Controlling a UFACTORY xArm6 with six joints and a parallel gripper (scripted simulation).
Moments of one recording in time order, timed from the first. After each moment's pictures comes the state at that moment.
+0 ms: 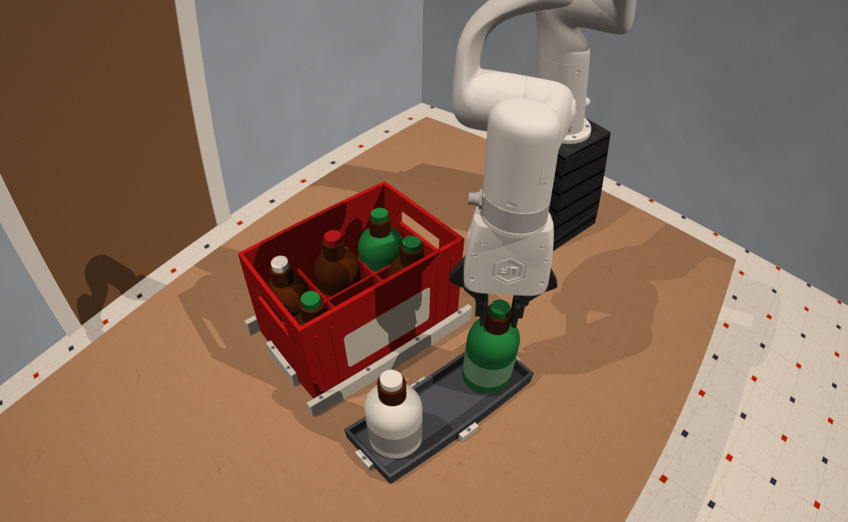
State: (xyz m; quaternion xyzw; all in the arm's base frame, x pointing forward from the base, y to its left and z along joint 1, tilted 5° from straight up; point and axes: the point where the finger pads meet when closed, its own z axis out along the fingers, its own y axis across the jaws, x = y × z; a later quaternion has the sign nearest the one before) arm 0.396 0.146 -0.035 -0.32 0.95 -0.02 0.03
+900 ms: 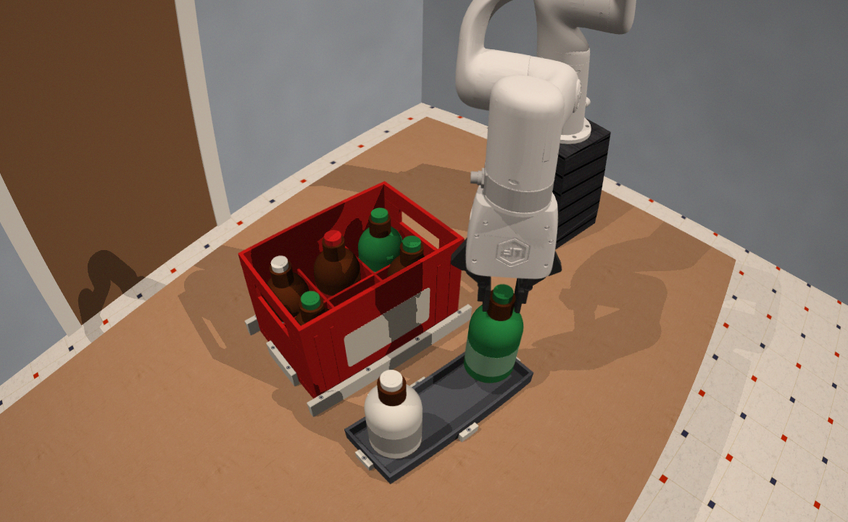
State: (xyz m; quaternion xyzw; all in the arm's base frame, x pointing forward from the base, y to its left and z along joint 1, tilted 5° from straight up) arm 0.393 0.146 -0.008 -0.32 0.95 -0.02 0.03
